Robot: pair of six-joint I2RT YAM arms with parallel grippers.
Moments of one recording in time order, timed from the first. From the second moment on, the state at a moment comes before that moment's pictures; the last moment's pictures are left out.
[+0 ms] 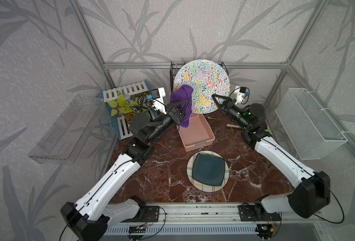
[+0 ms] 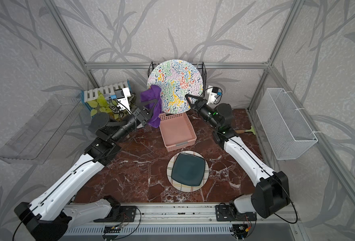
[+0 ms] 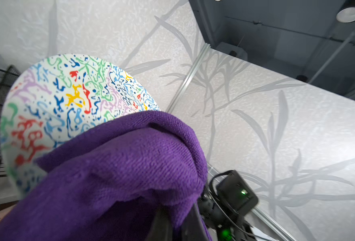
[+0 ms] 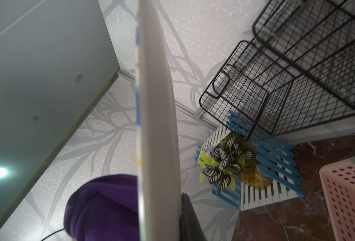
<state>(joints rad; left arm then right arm) -0.56 1.18 1.26 0.15 0.18 -0.59 0.43 1.39 1.21 0.47 -0.44 1.21</state>
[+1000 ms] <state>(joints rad) -0.61 1.53 1.58 -0.21 -0.06 -0.11 0.66 1.36 1.09 0.23 -0.37 1.06</state>
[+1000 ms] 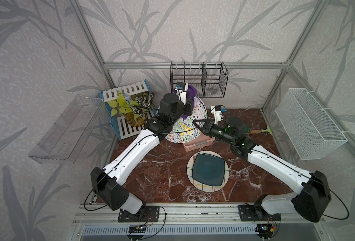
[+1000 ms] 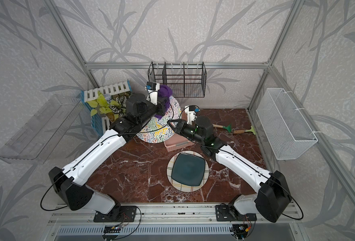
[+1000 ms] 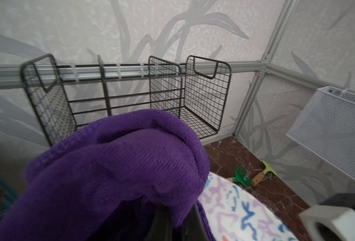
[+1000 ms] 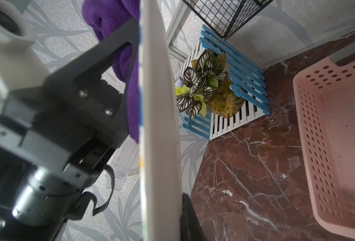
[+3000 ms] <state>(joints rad) -0.41 1.41 1.21 1.06 0.52 -1.52 0.55 1.38 1.06 1.02 -0.40 1.52</state>
